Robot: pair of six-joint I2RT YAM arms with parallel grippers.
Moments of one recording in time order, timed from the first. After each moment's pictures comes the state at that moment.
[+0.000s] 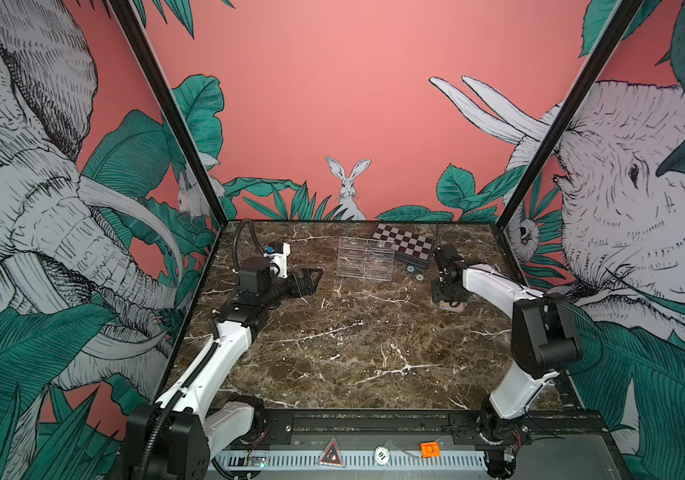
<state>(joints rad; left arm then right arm) -0.22 1.09 0.75 -0.10 0.44 -0.43 0.27 1.76 1.20 -0.75 0.26 0.23</state>
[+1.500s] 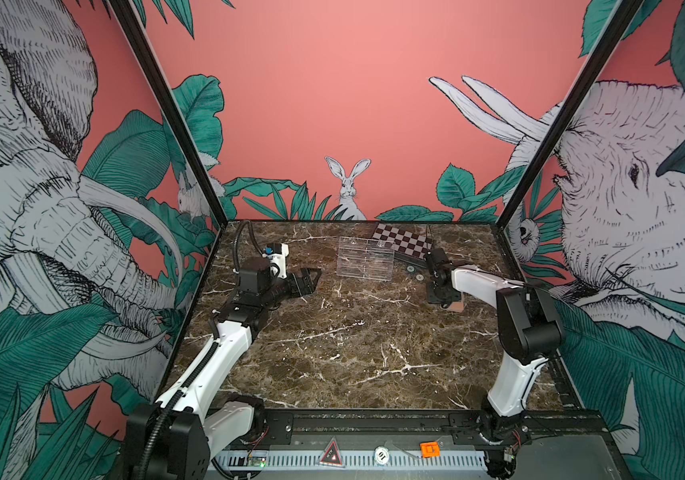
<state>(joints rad) -0.22 1.10 0.75 -0.09 0.43 -0.50 0.29 1.85 1.19 -0.65 0.28 0.29</state>
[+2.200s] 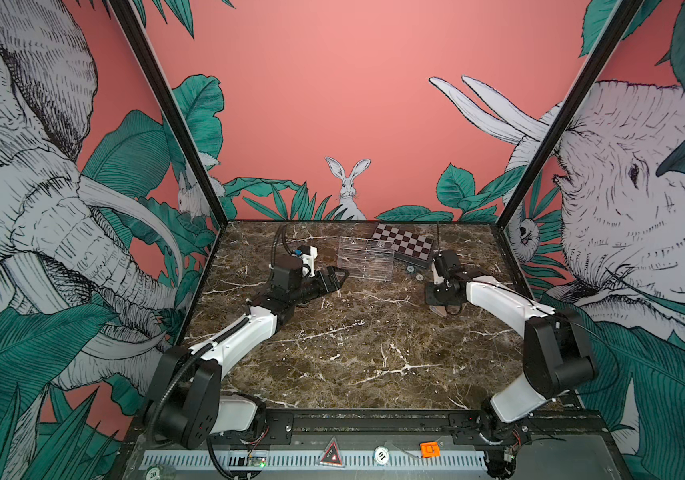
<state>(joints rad) -0.45 1.38 0.78 0.16 0.44 -0.80 0.32 1.57 1.05 -0.58 0.03 0.31</state>
